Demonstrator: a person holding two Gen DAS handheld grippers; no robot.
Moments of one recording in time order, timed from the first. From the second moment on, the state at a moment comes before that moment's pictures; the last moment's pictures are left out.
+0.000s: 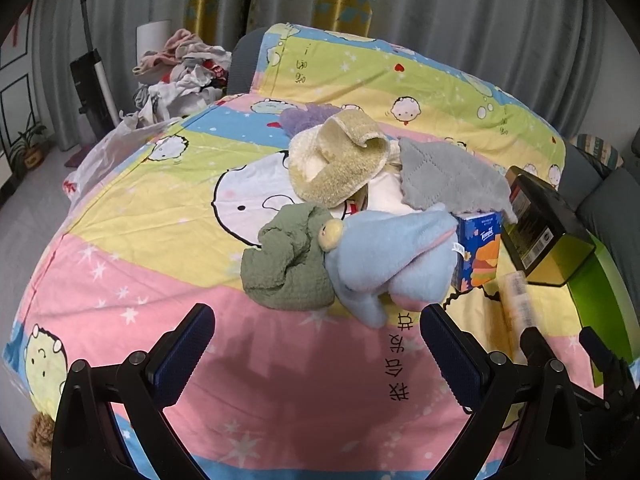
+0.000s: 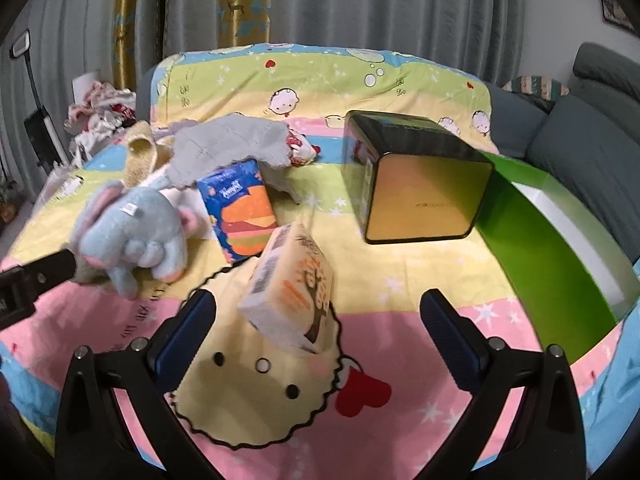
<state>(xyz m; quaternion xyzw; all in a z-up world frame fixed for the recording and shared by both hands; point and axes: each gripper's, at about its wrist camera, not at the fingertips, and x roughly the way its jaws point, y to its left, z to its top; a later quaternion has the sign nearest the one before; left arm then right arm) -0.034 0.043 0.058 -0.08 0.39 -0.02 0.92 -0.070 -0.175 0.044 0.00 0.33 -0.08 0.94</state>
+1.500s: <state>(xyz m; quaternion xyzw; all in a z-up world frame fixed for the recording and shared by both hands) -0.020 -0.009 0.078 -0.14 0.37 -0.24 0.89 0.020 -0.158 0.062 0.24 0.46 0.25 0.82</state>
